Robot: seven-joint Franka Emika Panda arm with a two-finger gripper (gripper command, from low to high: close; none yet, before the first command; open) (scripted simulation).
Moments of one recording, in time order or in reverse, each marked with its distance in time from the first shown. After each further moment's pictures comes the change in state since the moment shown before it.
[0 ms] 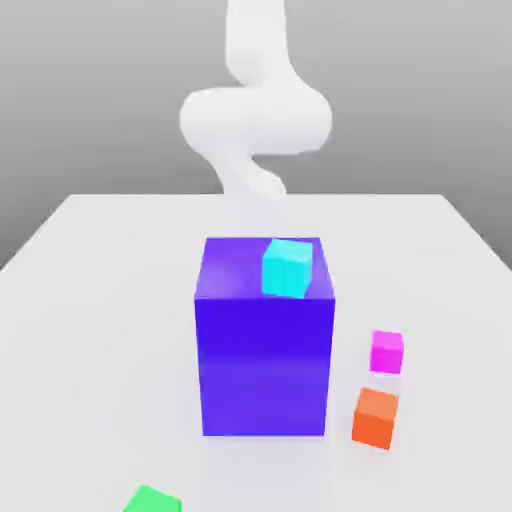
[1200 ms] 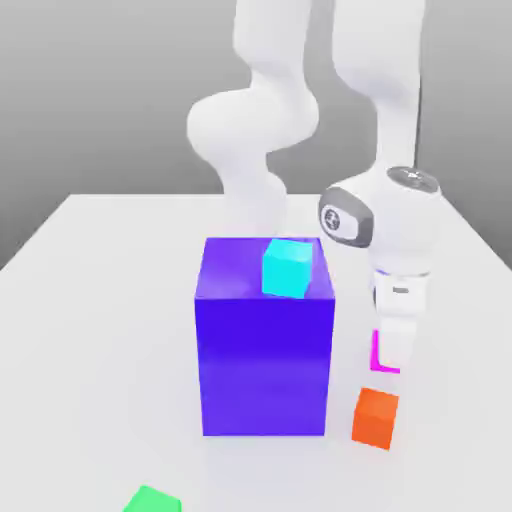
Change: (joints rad) arm 0.660 0.948 0.015 -0.585 -0.019 0.806 -0.569
